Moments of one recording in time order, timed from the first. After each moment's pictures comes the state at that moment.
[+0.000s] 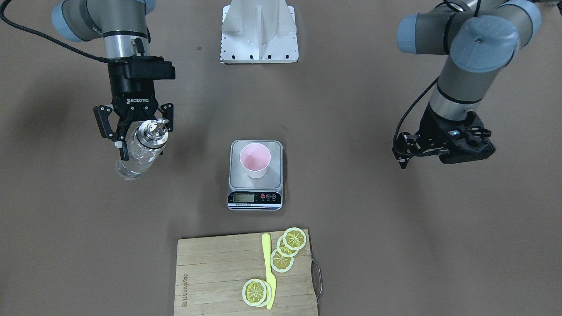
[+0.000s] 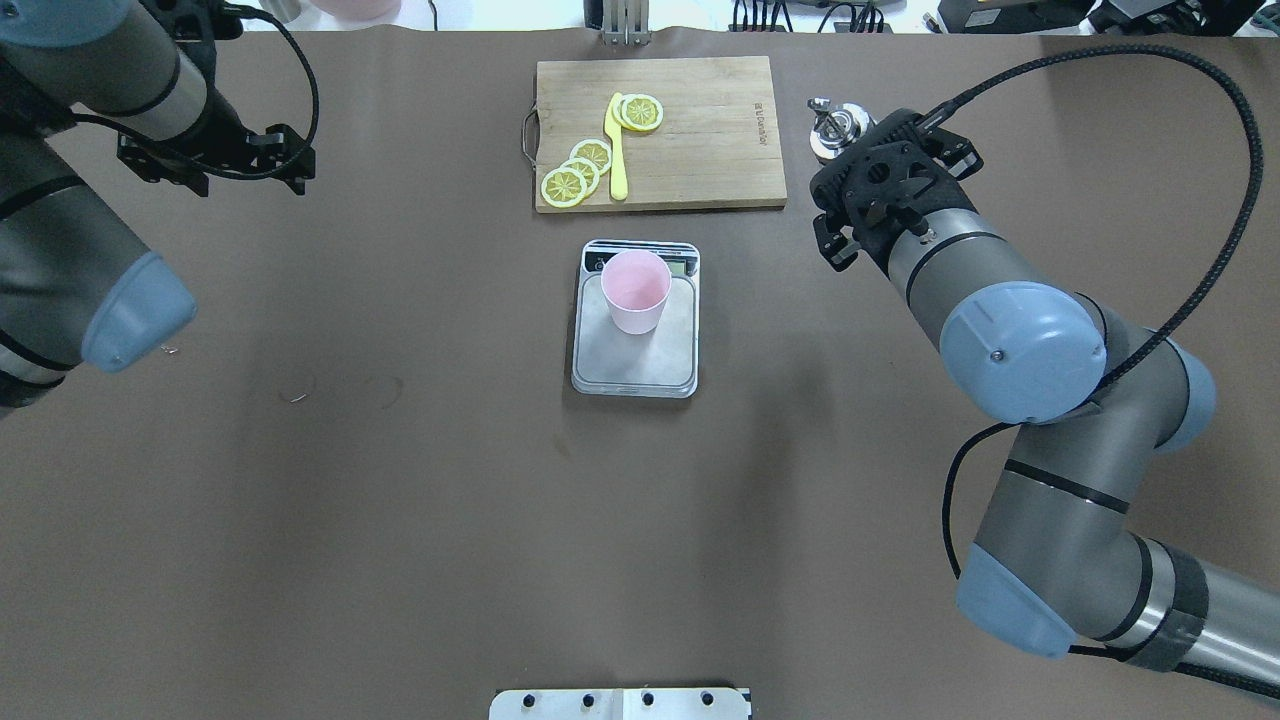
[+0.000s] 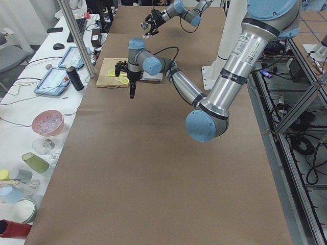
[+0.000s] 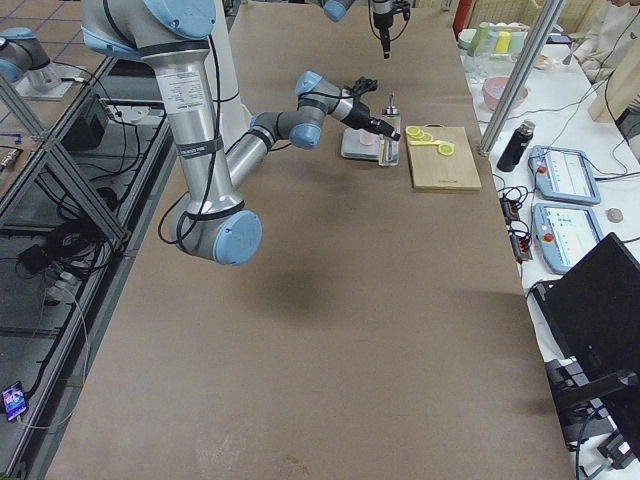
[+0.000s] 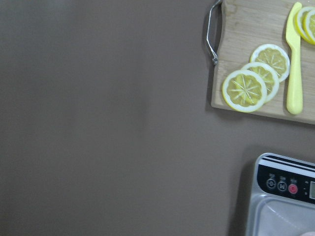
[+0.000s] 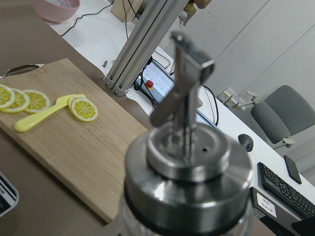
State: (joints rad) left arm -0.99 -2.03 -1.79 -1.50 -1.98 -0.83; right arm 0.54 -1.22 1.97 -1.23 1.03 0.35
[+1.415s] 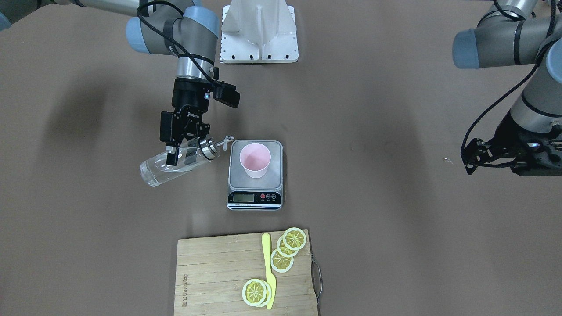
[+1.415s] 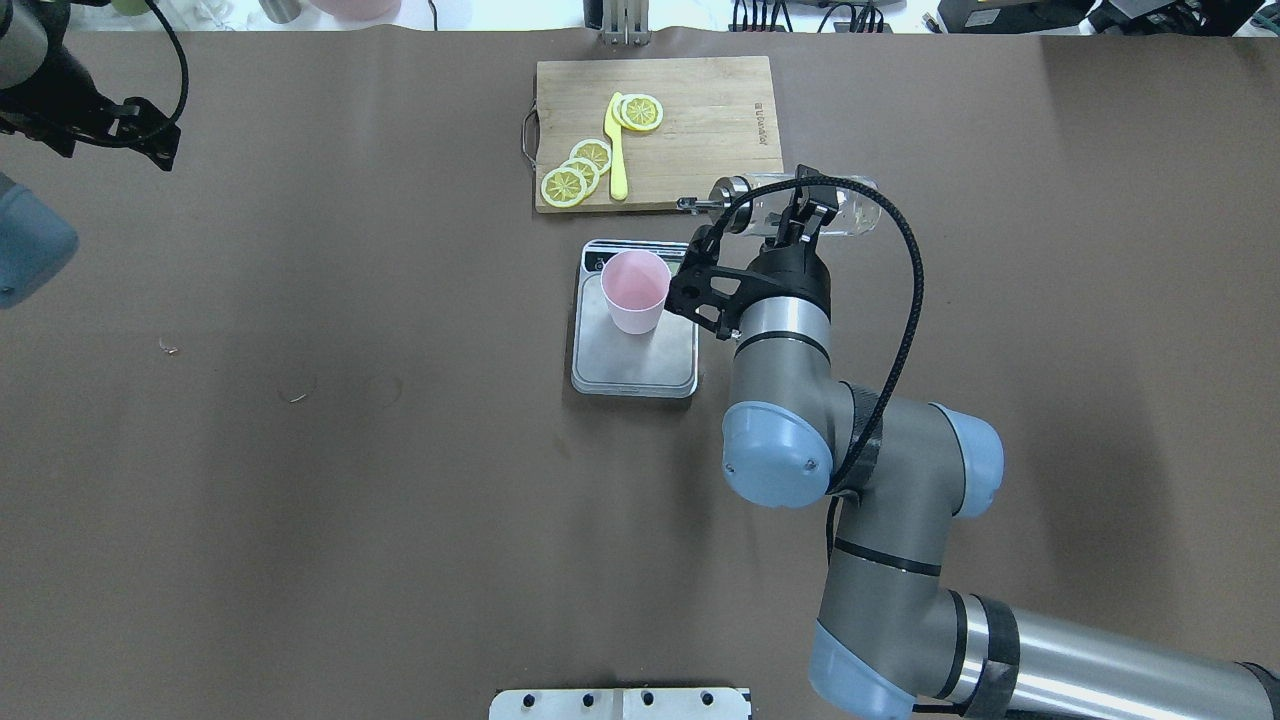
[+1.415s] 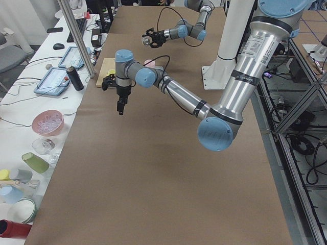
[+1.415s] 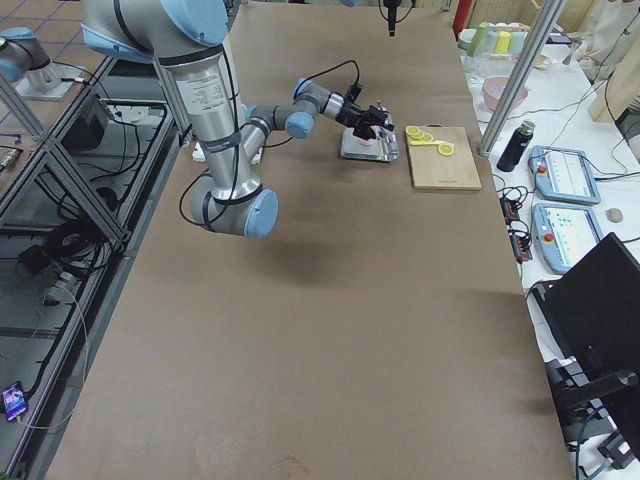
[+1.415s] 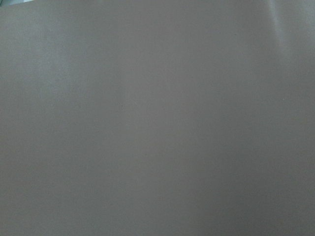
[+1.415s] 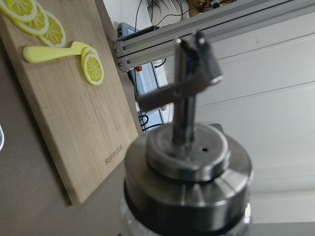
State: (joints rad) left arm -1.13 -1.96 -1.73 -1.50 -2.04 -0.57; right arm 0.36 -1.06 1.76 -1.45 0.57 0.08
